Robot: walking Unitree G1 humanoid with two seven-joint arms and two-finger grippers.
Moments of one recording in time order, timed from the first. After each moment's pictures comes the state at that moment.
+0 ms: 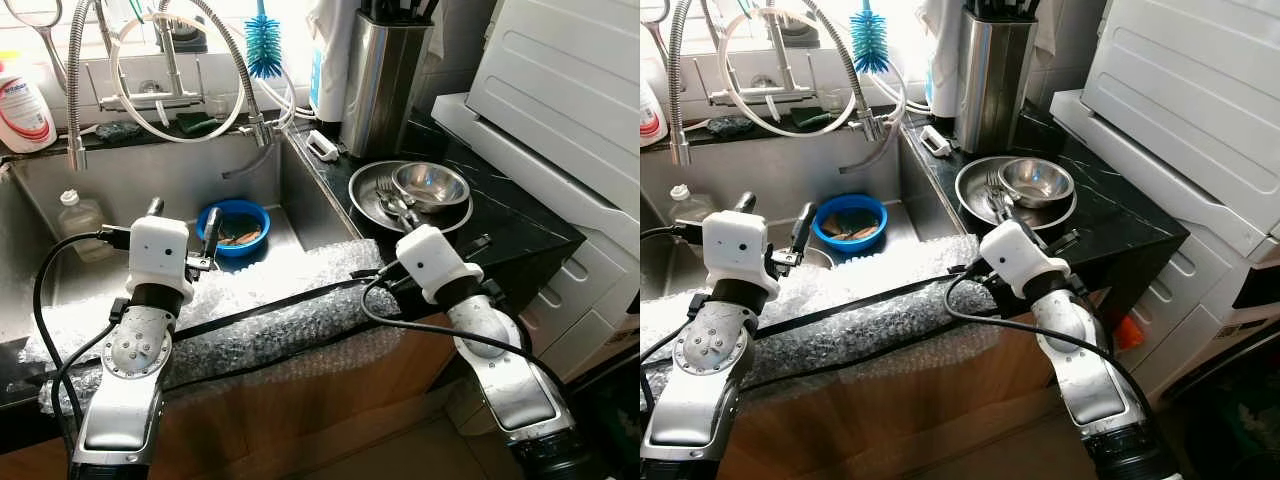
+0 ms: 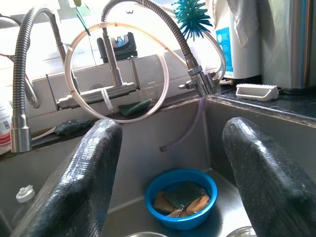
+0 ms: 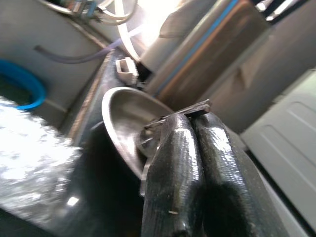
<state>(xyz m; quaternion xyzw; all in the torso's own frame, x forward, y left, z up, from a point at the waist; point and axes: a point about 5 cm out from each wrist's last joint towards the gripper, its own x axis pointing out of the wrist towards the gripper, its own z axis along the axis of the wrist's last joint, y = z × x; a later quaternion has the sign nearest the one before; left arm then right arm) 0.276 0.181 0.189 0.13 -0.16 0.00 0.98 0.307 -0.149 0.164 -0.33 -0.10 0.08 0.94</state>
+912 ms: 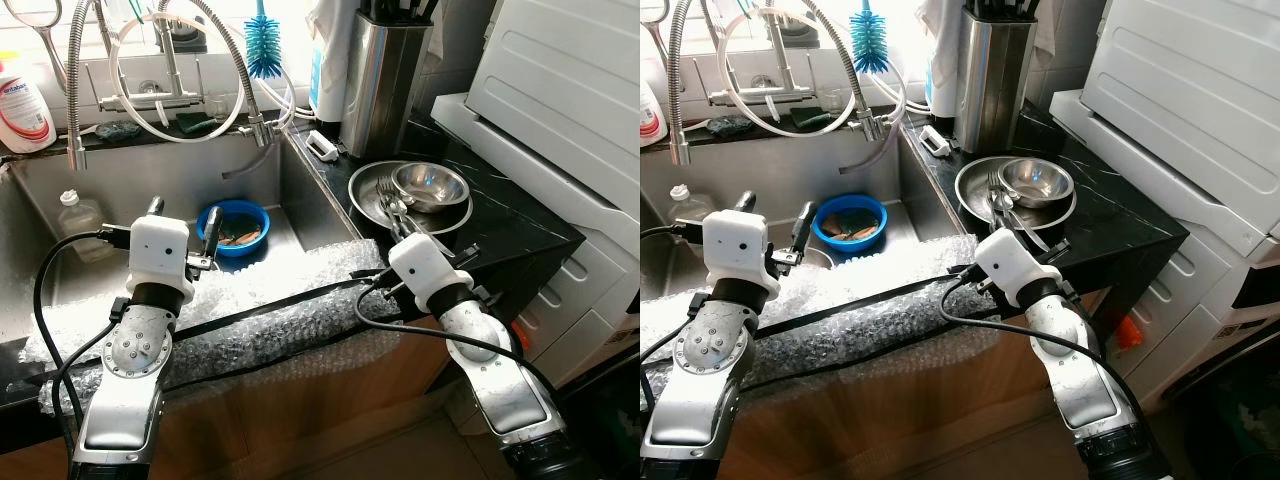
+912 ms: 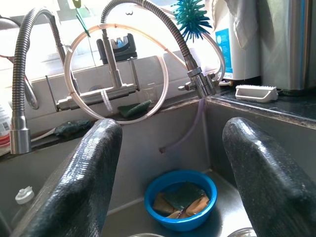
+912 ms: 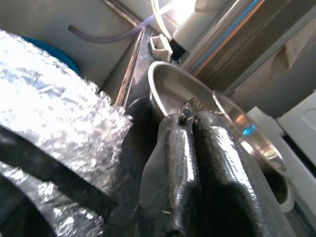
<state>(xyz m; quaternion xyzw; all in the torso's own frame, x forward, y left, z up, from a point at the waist) 0.277 0.180 0.189 0.13 -0.16 0.00 0.98 0.305 -0.138 0.142 -0.32 -0.04 0.12 0.94</state>
